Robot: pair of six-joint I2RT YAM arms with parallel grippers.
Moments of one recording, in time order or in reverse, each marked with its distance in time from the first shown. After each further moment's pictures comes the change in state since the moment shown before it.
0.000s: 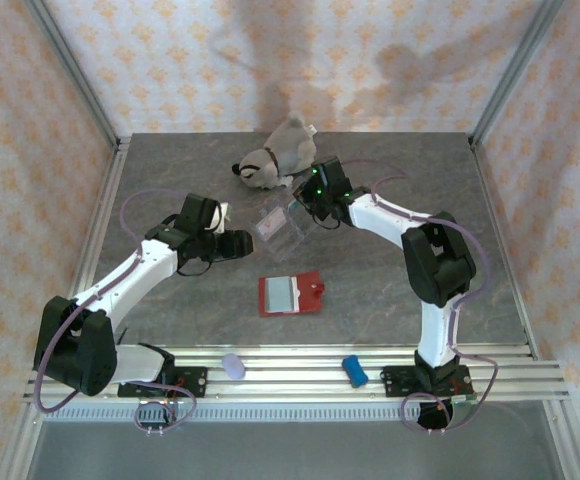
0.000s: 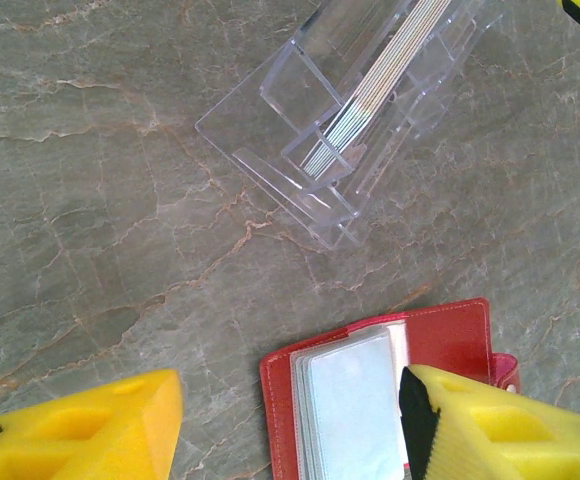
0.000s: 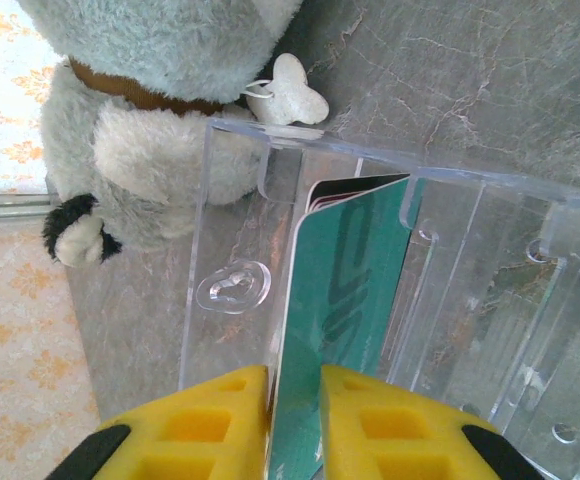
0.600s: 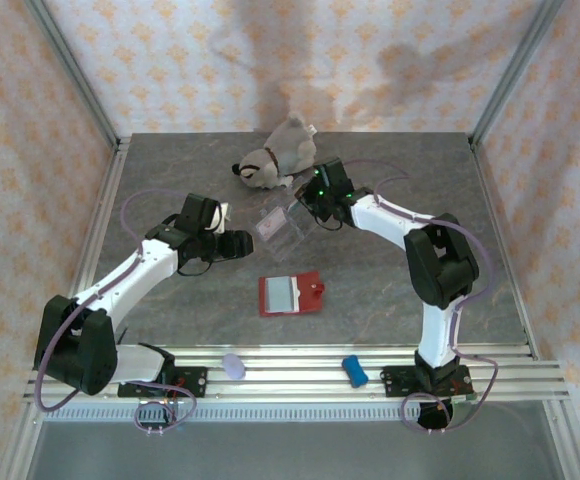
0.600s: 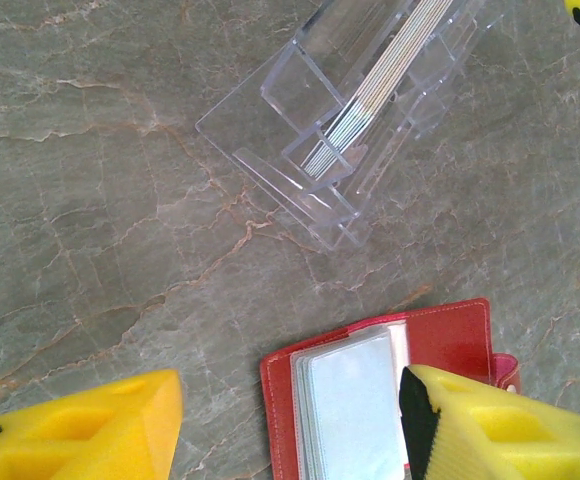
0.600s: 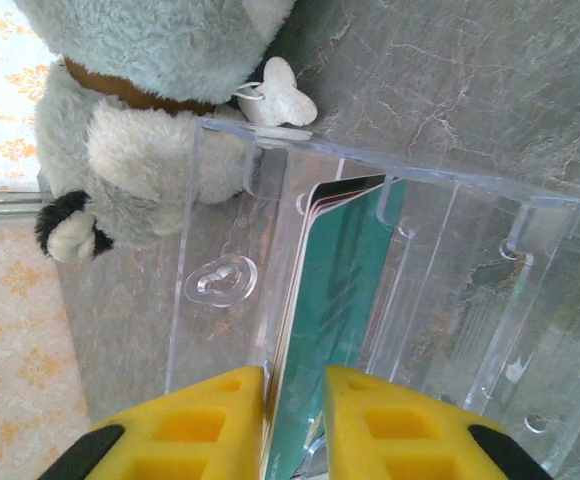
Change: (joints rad) left arm 0.000 0.009 0.000 0.001 0.000 0.000; right arm -0.007 -0.022 -0.023 -0.008 0.008 -0.019
